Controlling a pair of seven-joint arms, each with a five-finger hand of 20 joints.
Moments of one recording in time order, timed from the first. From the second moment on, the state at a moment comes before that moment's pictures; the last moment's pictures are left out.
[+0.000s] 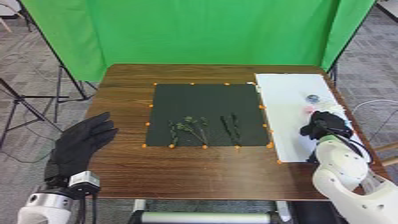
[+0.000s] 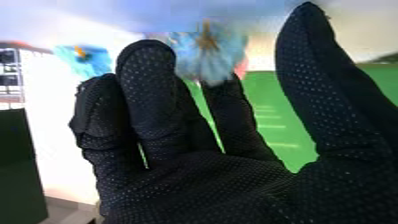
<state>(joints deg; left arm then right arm) 139.1 -48.2 -98.9 -127.7 35.2 13.4 21.3 -93.0 -43.0 69.2 -104.6 -131.2 -5.3 47.3</state>
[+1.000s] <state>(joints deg) 140.8 -48.2 -100.9 -128.0 35.2 13.4 21.4 -86.6 -41.3 56.5 -104.9 -138.5 12.4 49.1</state>
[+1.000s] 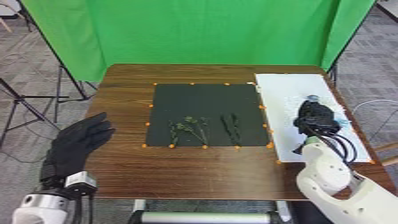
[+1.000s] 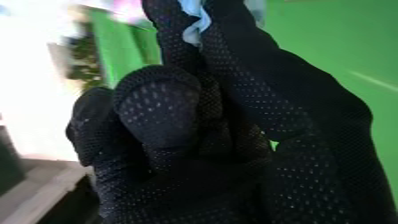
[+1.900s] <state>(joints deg) 137.9 -48.6 -98.8 -125.0 36.7 15.1 18.2 -66.6 -70.3 33.0 -97.4 -135.7 8.8 28.9</state>
